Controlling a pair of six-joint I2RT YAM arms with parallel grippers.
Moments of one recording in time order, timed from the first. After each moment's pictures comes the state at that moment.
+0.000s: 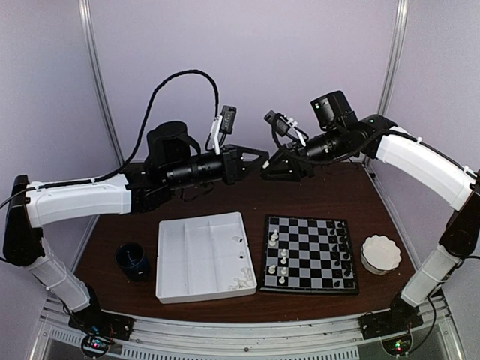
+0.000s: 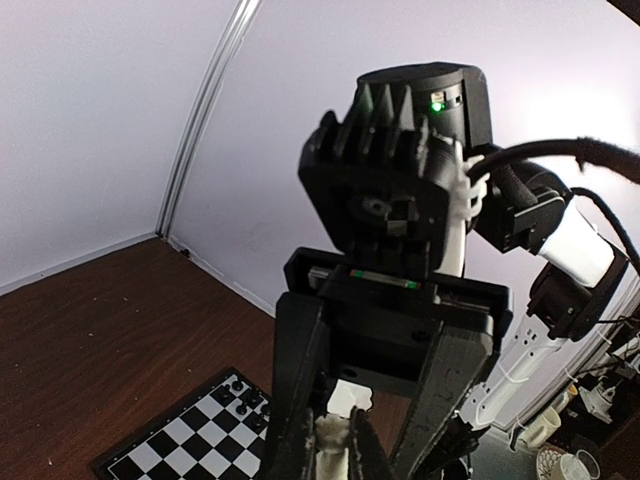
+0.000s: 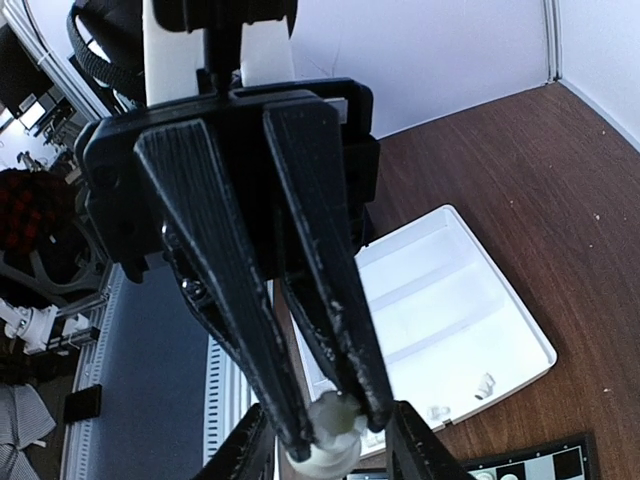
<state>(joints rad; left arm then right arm) -0.95 1.55 1.23 0.36 0.32 -0.46 0.66 1.60 1.65 -0.72 -0.88 -0.14</state>
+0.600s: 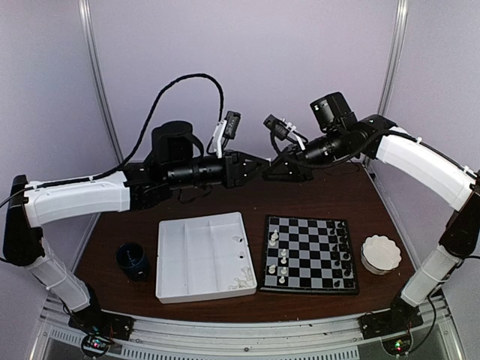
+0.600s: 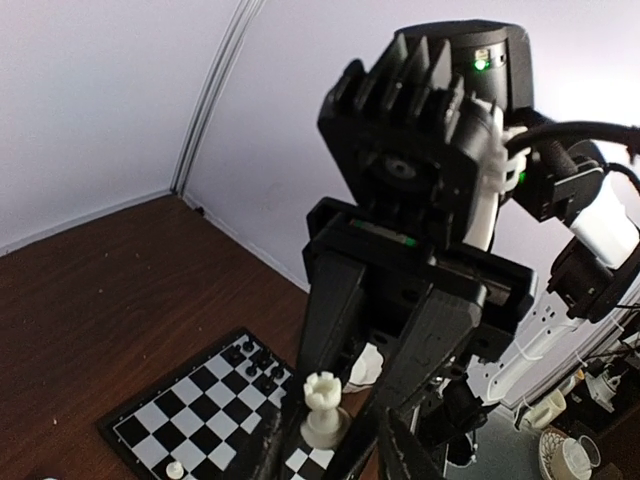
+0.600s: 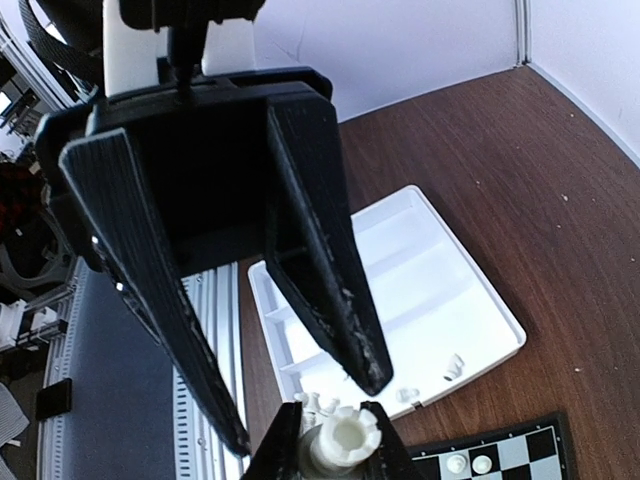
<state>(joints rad) -0.95 1.55 1.25 0.26 0.31 -0.45 0.66 1.60 1.65 -0.74 -0.80 -0.16</state>
